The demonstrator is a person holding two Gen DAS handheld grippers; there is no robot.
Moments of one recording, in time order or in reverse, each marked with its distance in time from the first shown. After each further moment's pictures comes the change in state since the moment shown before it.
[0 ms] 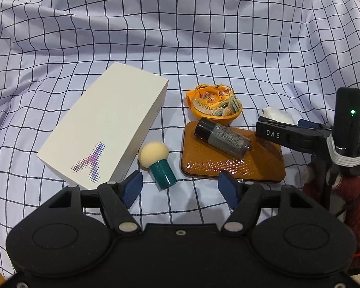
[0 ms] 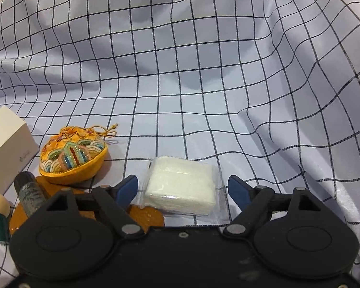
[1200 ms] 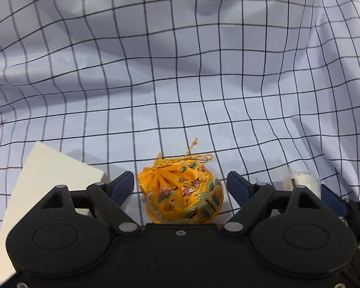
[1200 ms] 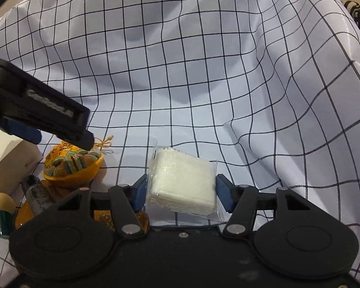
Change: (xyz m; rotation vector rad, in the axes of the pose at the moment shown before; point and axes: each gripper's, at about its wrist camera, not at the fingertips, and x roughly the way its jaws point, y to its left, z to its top) left arm 0.094 -0.056 0.103 0.082 0.040 -0.023; right arm -0.024 -0.018 -0.004 0.008 -0.066 0.000
